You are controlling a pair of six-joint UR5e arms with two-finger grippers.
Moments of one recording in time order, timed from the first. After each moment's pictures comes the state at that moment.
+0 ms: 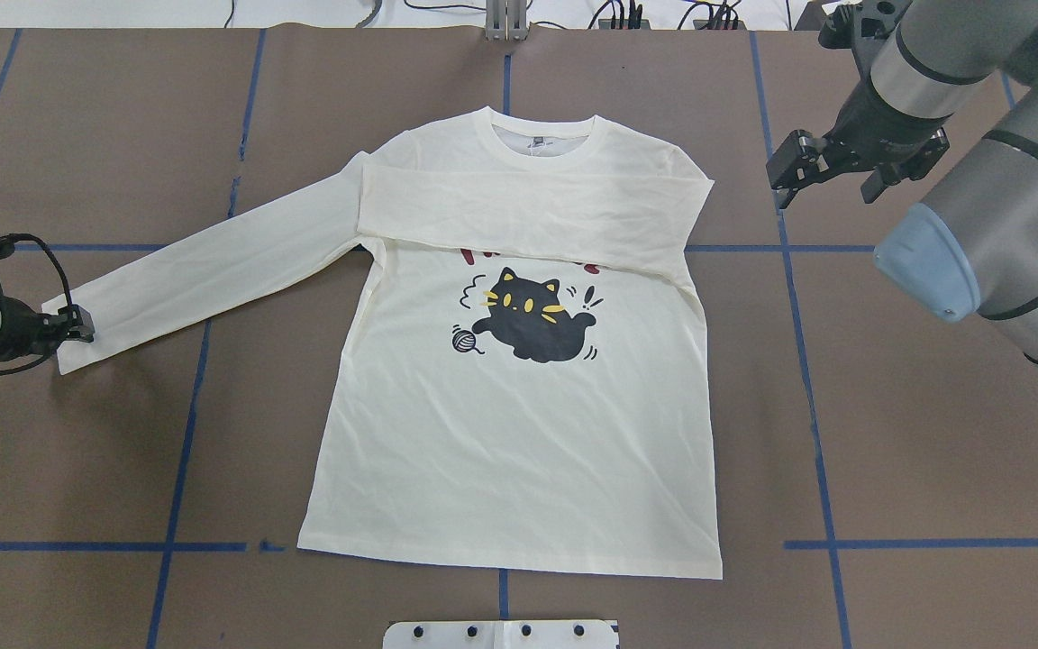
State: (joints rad) left arm -0.79 -1.50 -1.65 -2.24 -1.85 -1.31; right arm 0.99 -1.09 1.89 -1.88 2.17 0.68
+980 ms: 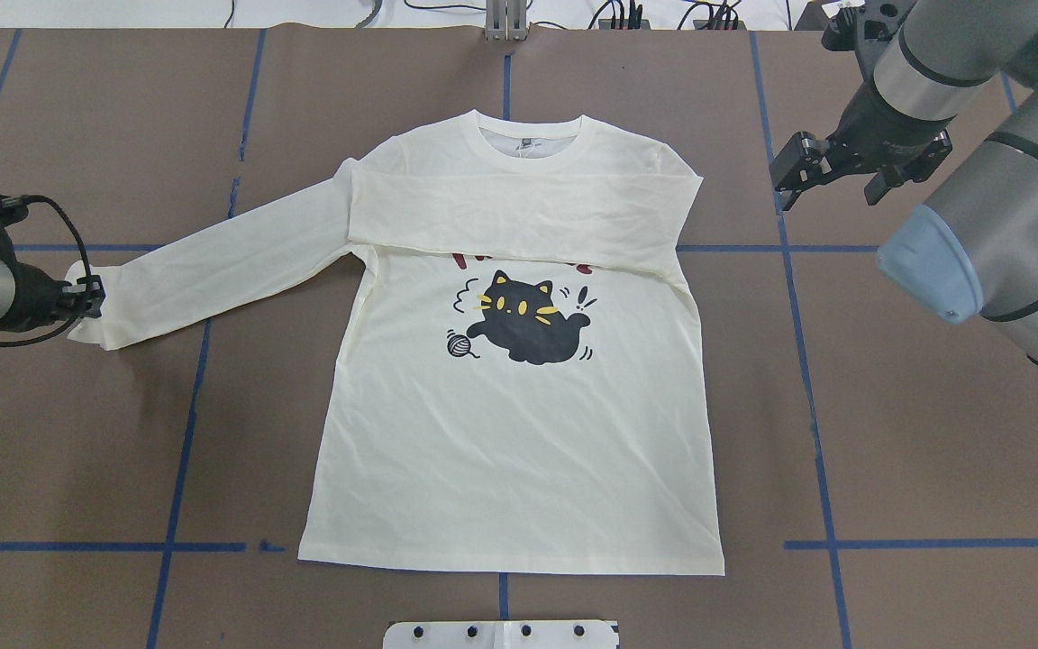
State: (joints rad) left arm -0.82 -1.57 -1.79 -2.11 -1.85 -1.32; right arm 0.99 -1.10 1.89 -1.88 2.17 0.68
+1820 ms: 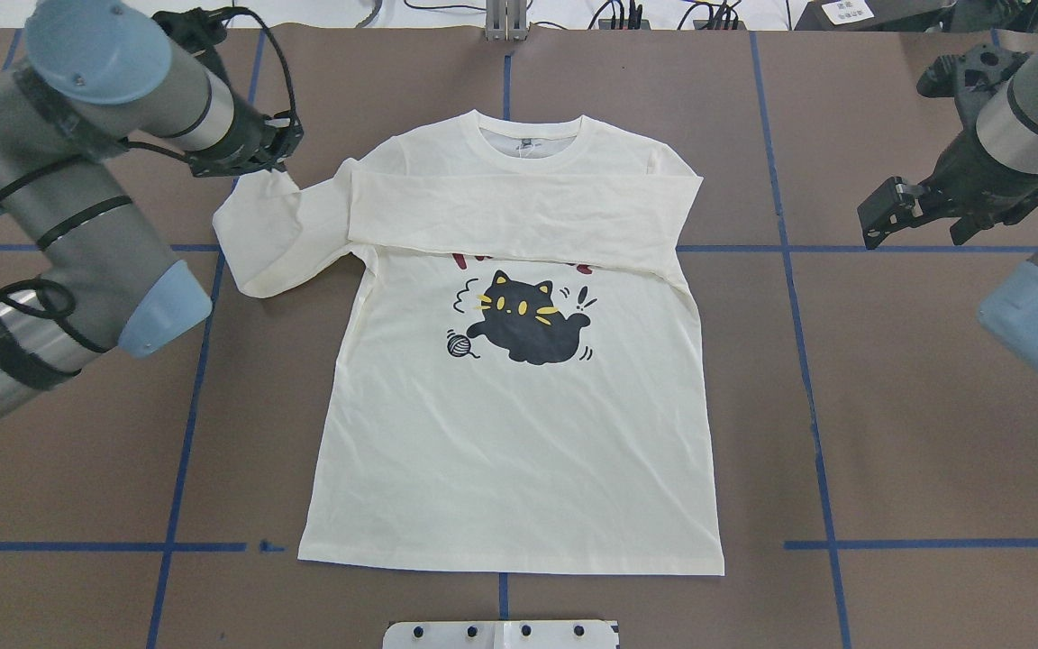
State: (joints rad) left arm -0.85 -2.17 -1.63 -1.77 -1.86 -1.38; right arm 1.03 -1.33 1.99 -1.81 2.16 0.65
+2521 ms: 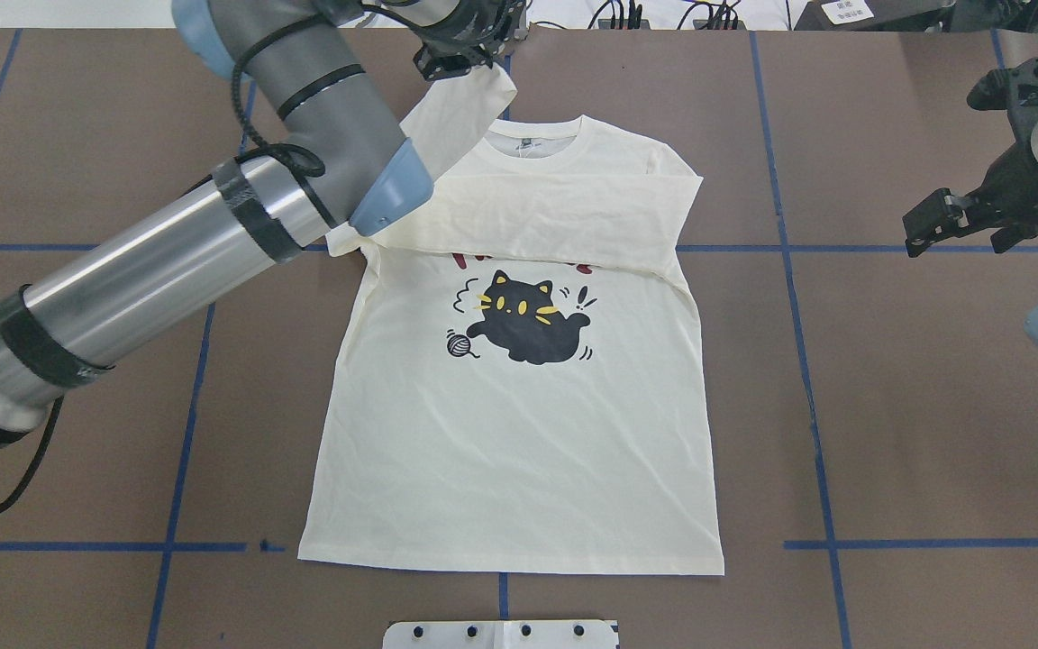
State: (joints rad) left arm -0.81 -2.67 -1.19 -2.01 -1.92 -1.69; right arm 1.07 -1.41 1.99 -1.74 2.17 0.63
